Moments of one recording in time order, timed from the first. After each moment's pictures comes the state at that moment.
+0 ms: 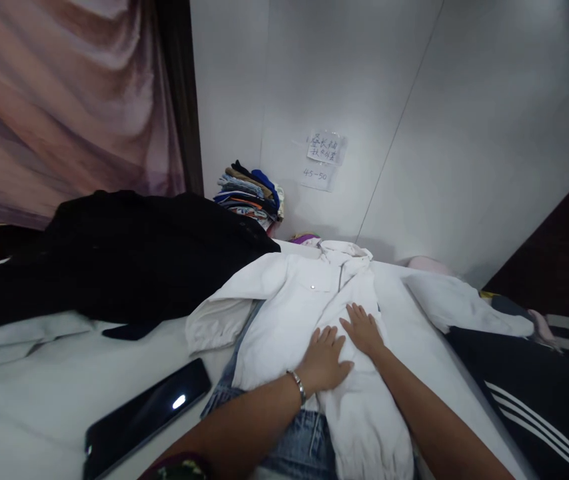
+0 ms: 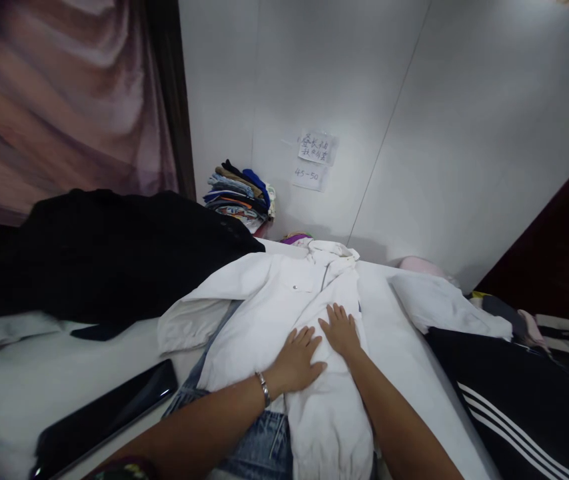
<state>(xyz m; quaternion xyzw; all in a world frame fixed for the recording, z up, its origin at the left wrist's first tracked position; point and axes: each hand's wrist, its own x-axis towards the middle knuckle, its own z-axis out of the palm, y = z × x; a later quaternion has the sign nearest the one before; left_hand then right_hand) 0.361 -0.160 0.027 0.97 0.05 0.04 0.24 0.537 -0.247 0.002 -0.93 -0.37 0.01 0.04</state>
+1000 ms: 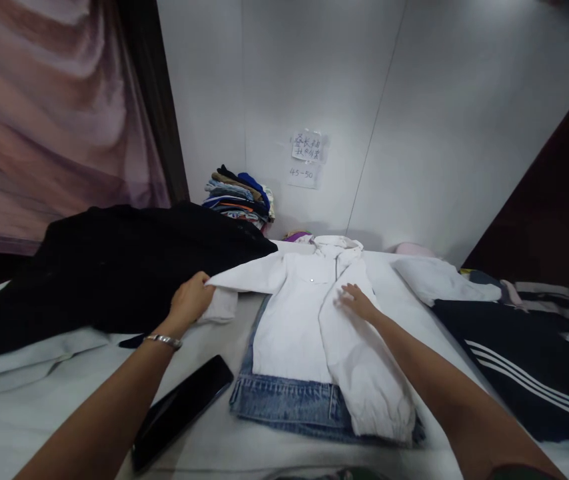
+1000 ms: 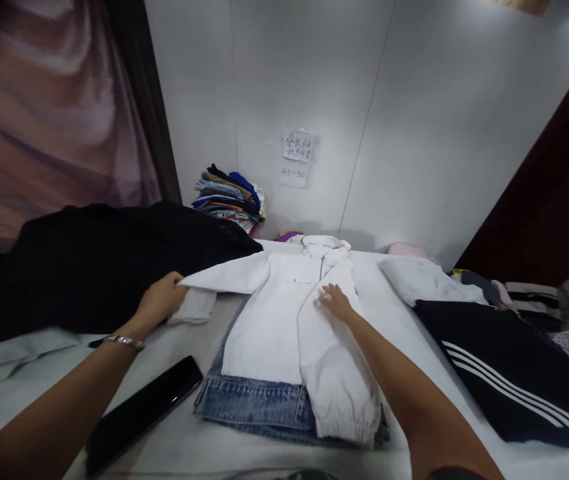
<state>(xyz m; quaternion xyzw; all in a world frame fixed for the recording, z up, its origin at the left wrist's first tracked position) 0.215 0.077 0.155 0.87 0.45 0.16 0.15 0.514 -0.232 0.065 -0.87 -0.31 0.13 0.36</state>
